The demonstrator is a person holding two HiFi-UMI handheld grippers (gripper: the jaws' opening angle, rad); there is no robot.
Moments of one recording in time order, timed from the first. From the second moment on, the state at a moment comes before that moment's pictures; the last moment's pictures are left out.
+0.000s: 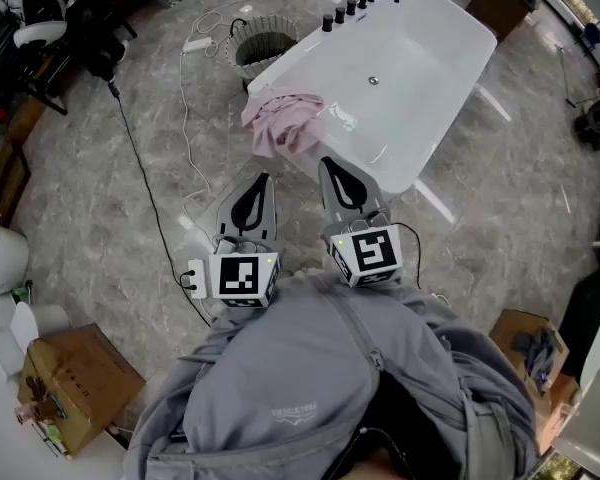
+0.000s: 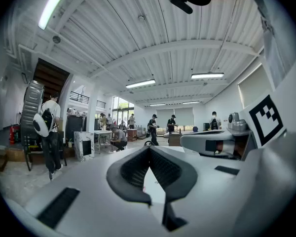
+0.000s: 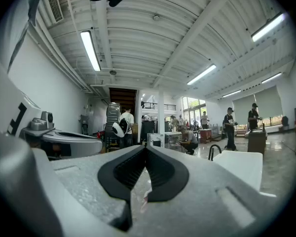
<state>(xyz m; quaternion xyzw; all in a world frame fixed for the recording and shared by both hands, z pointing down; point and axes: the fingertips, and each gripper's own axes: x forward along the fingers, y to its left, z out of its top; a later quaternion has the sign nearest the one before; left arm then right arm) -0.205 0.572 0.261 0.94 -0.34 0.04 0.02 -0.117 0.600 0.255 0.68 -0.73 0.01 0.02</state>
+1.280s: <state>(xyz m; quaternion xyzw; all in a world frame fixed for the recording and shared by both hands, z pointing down) -0.144 0.410 0.297 0.94 -0.34 0.04 0.03 -0.049 0.445 0.293 0.68 -0.73 0.02 0.03</state>
